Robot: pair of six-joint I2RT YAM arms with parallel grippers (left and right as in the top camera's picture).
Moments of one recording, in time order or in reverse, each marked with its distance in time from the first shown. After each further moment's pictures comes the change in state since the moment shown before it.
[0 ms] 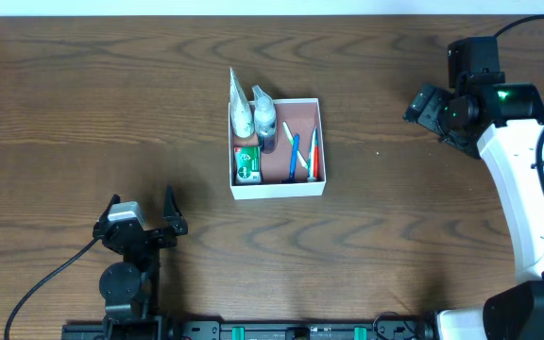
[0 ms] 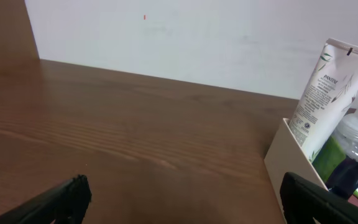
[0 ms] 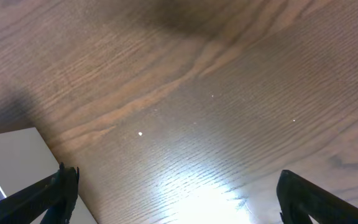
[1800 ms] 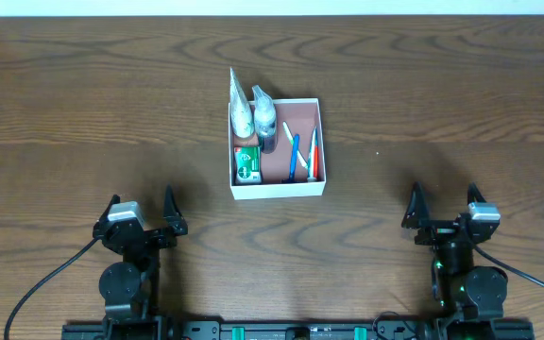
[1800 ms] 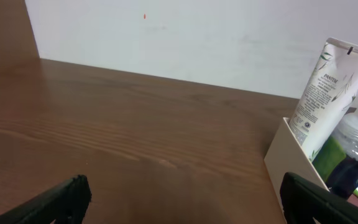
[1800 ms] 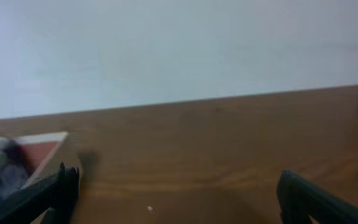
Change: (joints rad) left arm 0.000 0.000 0.004 -0.007 0.000 0.000; right arm -0.015 -1.569 -1.468 1.071 -0.090 -0.466
